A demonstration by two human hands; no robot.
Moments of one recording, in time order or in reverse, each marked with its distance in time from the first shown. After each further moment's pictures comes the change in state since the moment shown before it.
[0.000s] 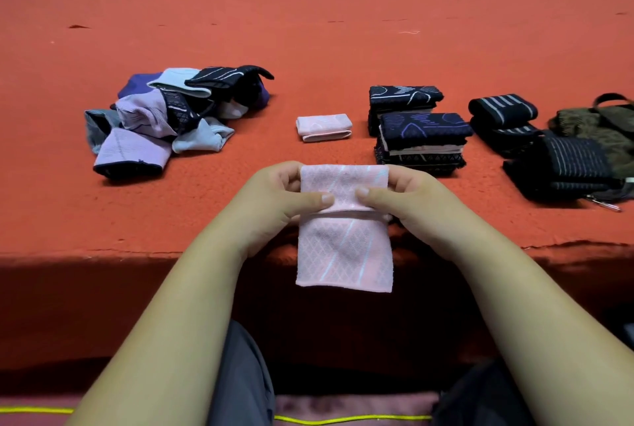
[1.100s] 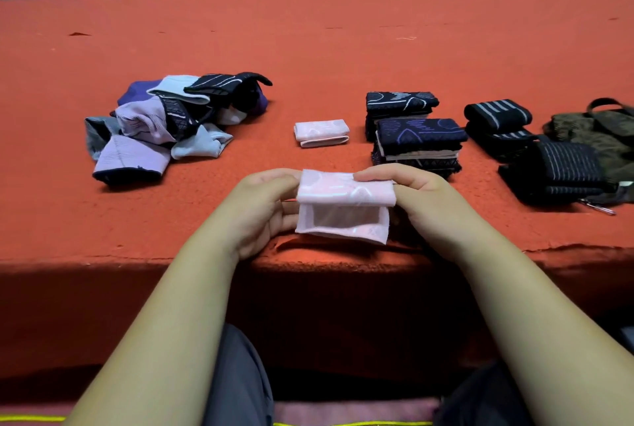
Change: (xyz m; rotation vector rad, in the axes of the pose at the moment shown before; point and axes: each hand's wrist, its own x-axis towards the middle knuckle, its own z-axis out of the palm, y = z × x) left_hand 0.009 -0.001 -0.006 -0.196 0.102 -0.125; right_hand -0.005 -0.006 -0.006 0.008 0.147 -0.003
